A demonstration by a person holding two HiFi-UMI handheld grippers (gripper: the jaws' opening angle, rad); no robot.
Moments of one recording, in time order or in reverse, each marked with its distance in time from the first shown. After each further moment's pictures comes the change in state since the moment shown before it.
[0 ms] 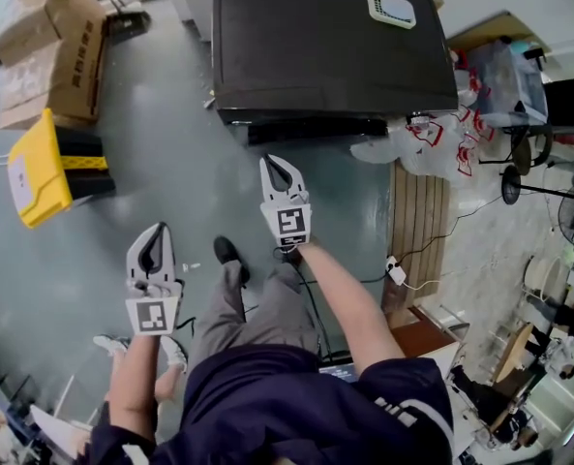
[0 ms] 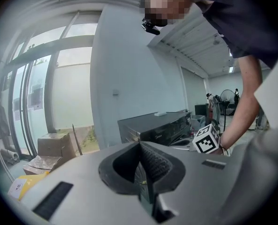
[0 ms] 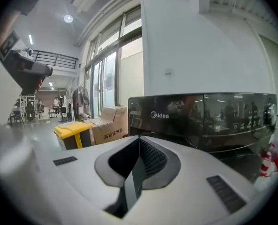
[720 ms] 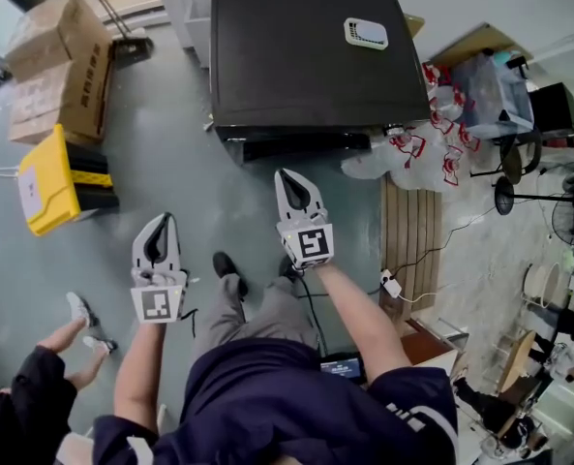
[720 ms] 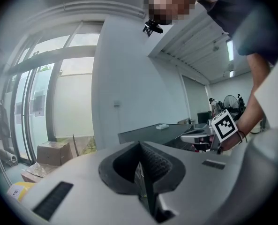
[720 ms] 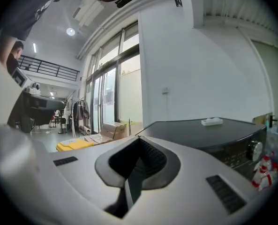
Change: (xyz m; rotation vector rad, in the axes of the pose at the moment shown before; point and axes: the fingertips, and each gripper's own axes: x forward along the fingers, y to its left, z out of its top) left arm 0.000 -0.013 0.071 -0.001 -0.120 0.021; right arm -0.086 -0.024 0.128 0.030 -0.169 0.003
